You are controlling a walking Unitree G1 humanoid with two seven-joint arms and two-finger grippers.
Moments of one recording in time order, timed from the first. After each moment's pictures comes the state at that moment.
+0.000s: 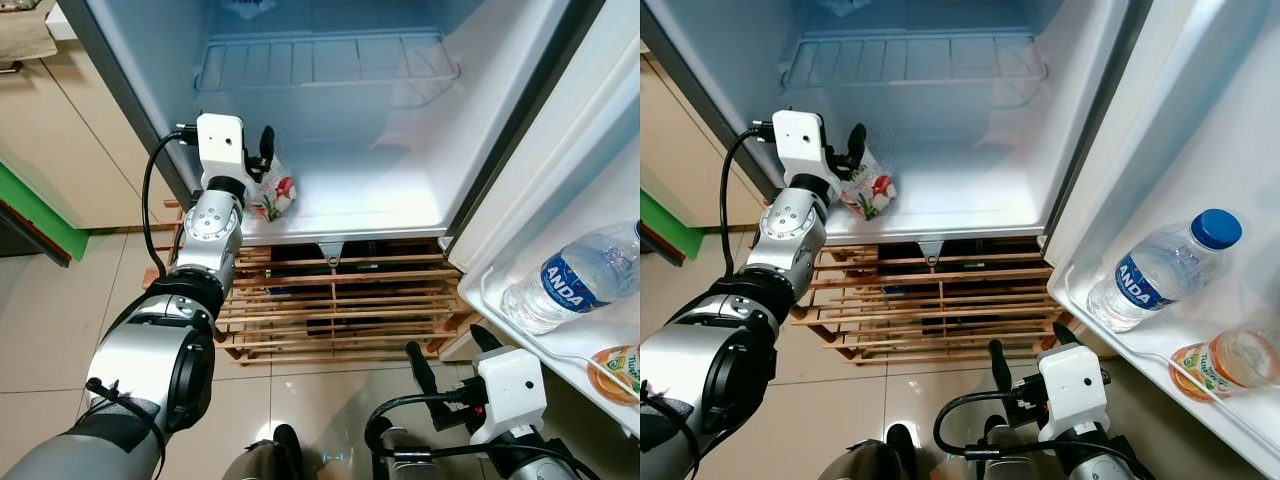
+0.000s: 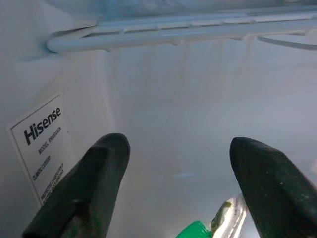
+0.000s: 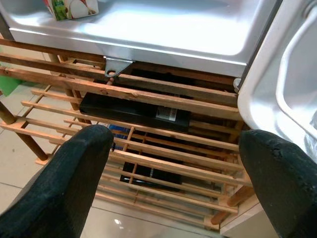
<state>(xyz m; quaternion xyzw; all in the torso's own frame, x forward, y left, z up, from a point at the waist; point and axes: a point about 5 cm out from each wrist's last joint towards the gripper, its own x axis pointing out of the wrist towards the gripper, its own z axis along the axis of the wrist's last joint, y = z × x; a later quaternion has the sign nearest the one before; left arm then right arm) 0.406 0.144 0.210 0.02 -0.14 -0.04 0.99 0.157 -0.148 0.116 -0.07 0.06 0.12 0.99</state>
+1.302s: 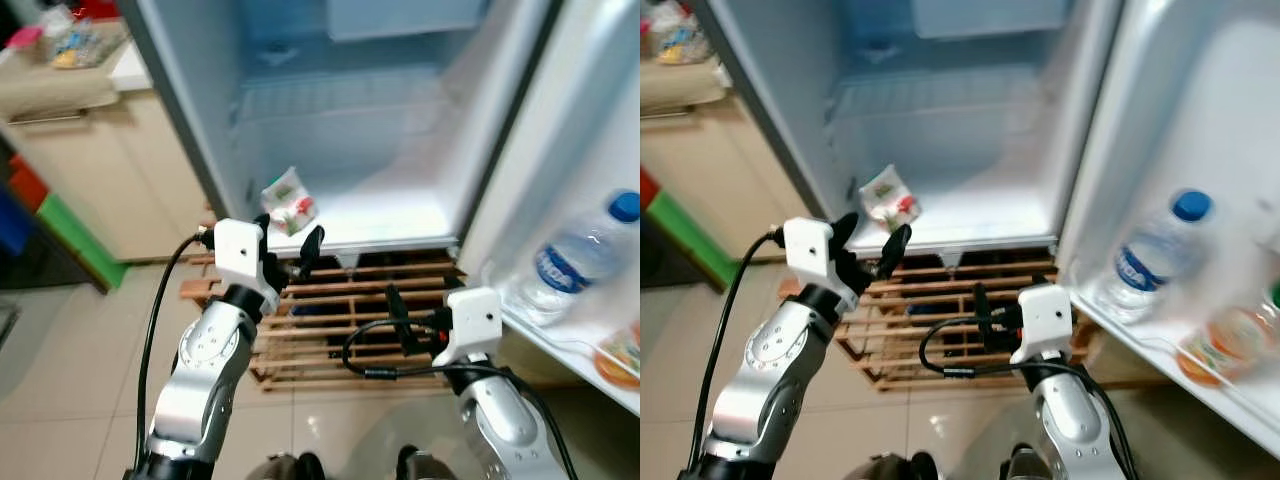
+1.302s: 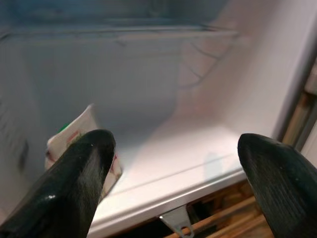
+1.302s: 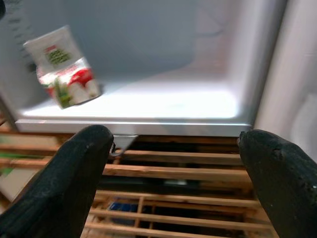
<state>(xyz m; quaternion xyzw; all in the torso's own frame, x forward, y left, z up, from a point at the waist) 0.287 0.110 0.161 -0.03 -0.06 -0.17 0.98 0.228 -0.125 0.114 -0.01 0.00 0.11 0.99</state>
